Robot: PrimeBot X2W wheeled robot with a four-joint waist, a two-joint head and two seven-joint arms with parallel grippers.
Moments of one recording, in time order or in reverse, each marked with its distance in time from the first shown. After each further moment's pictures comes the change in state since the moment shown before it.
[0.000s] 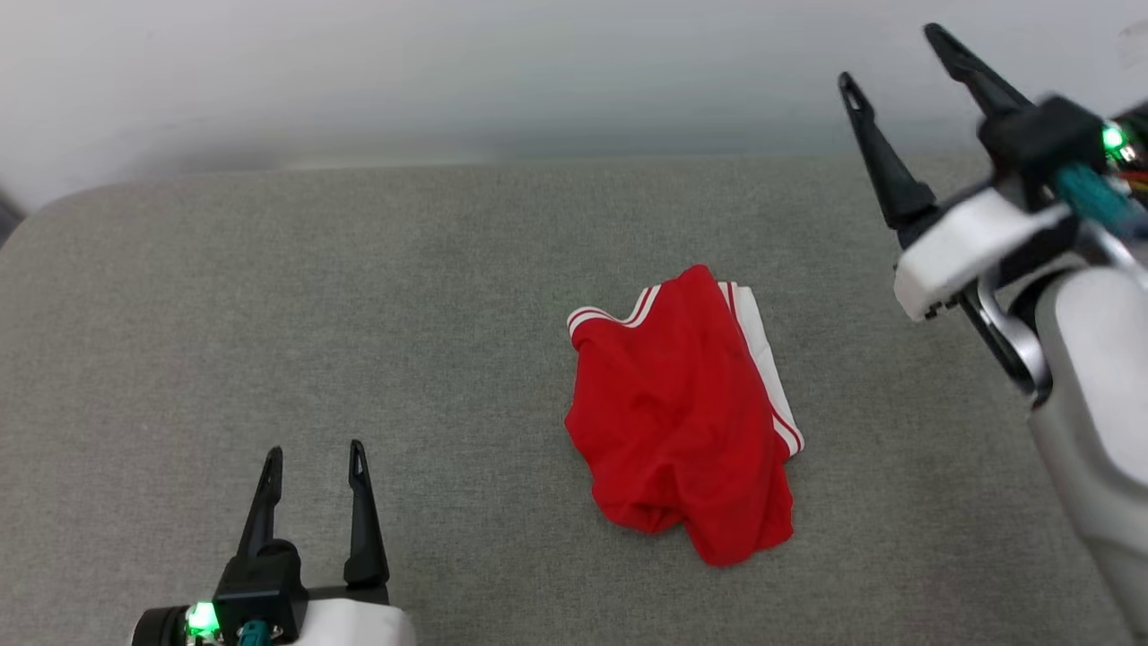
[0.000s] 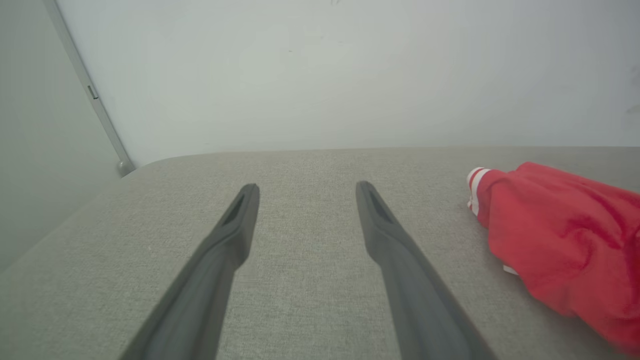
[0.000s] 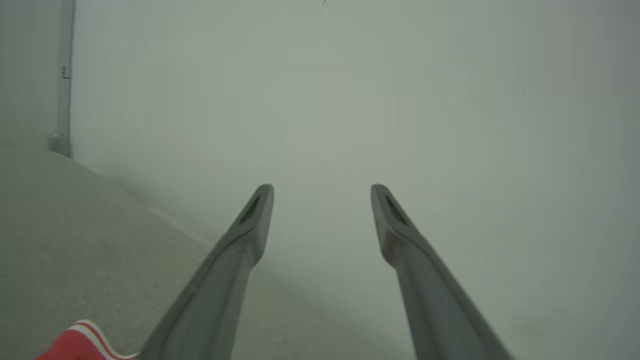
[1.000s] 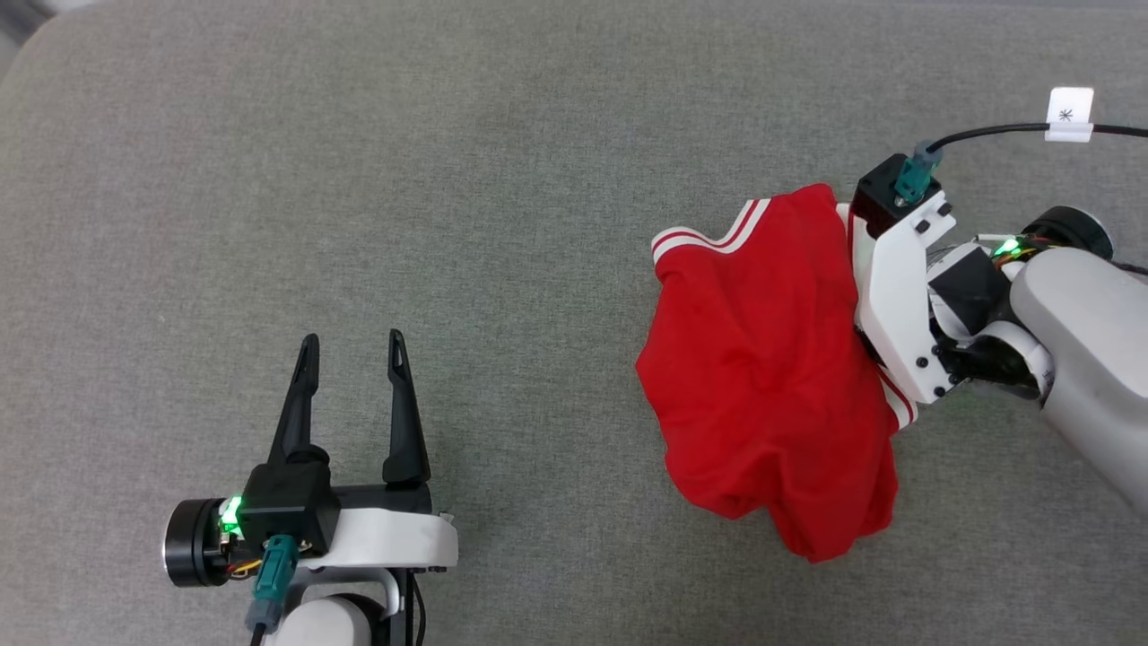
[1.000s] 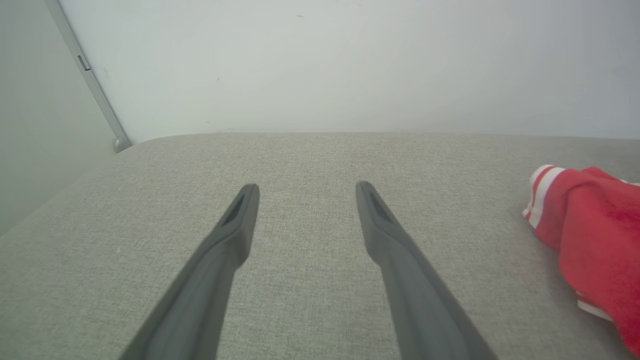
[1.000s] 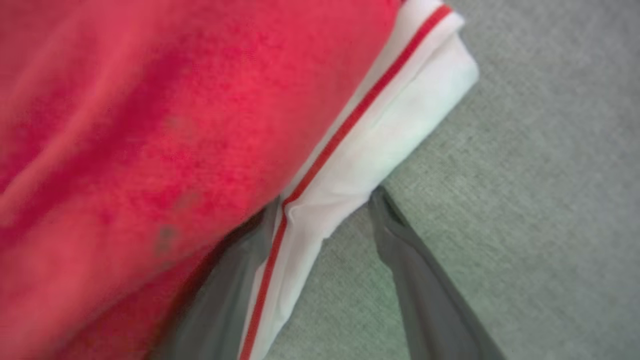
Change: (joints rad) left arm -0.187 -0.025 -0.062 -0.010 -0.014 0.011 0.000; right arm -0.305 -0.227 0.760 0.276 0.784 -0.002 0.791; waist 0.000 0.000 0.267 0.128
